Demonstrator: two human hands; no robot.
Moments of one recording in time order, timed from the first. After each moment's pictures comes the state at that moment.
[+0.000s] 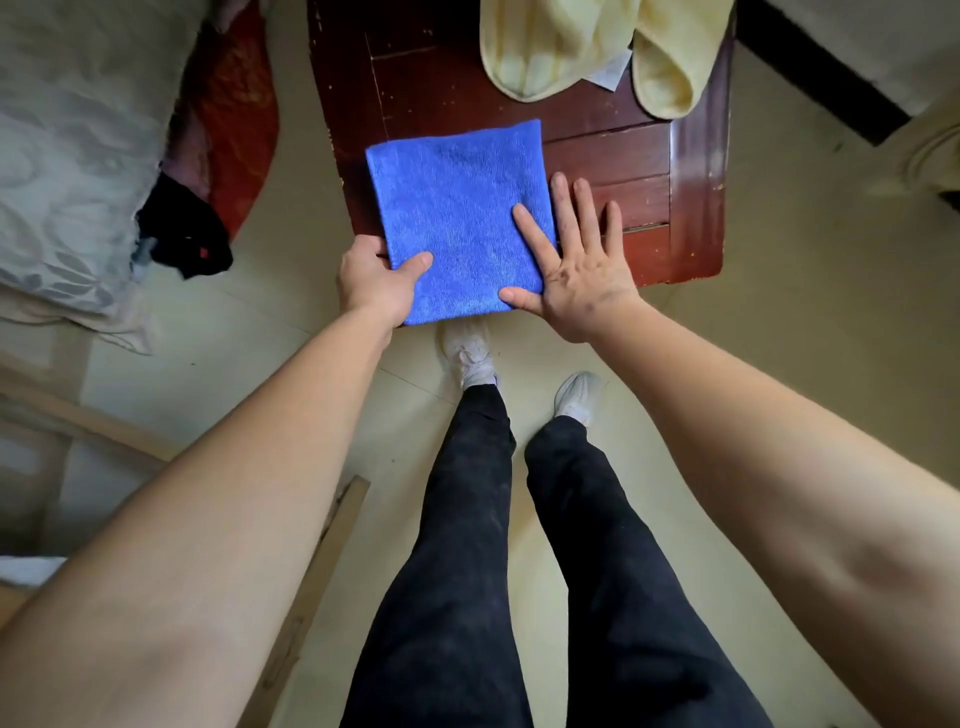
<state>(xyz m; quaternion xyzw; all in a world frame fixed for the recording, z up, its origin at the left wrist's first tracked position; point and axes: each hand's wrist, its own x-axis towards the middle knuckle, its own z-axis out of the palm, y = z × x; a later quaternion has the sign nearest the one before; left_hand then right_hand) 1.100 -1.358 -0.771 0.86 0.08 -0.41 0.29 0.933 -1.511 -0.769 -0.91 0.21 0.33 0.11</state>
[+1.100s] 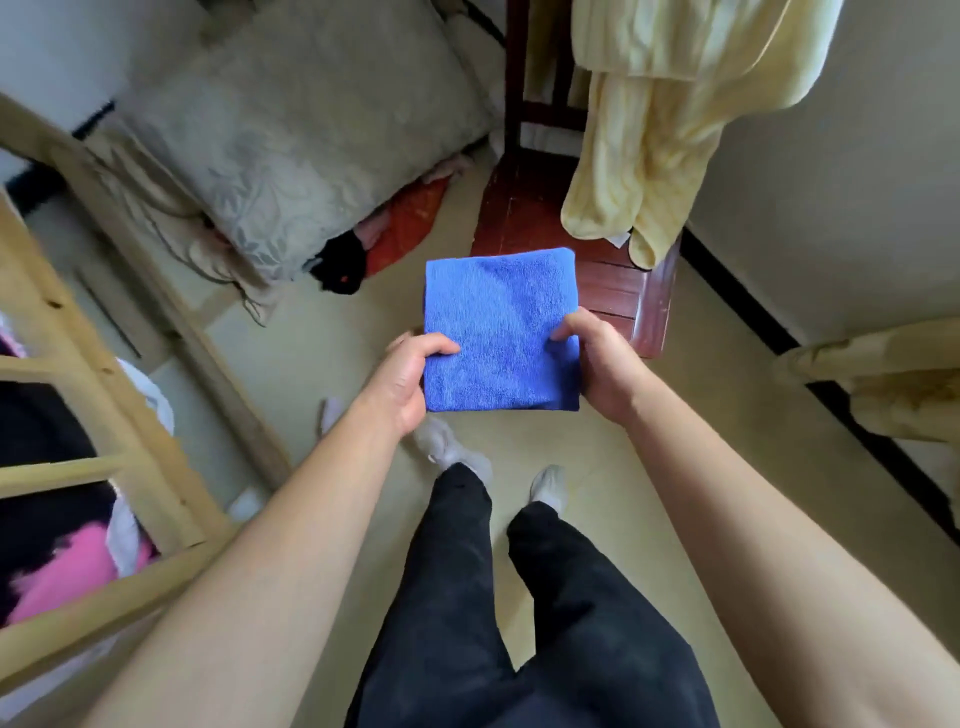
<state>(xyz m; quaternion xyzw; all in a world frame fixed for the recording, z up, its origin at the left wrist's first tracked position) 0.945 -1.241 -0.484 0.60 0.26 -0.44 0.62 0.854 -1.440 -0.493 -0.46 0.40 0.14 0.78</state>
